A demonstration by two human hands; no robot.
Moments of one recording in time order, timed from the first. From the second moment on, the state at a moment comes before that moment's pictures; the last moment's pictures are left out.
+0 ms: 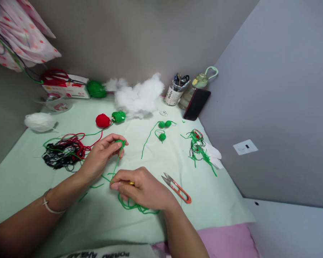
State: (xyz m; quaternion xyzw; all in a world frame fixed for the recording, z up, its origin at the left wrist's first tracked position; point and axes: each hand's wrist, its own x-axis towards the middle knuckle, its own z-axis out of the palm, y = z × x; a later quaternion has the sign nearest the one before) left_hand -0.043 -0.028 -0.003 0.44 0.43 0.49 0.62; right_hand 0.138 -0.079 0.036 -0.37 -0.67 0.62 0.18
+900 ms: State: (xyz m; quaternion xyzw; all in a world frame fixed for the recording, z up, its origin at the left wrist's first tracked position) left_hand -0.031 -0.046 0.010 0.46 0.37 0.40 0.70; right_hand 0.165 -0.060 0.029 -0.48 -0.42 0.44 0.63
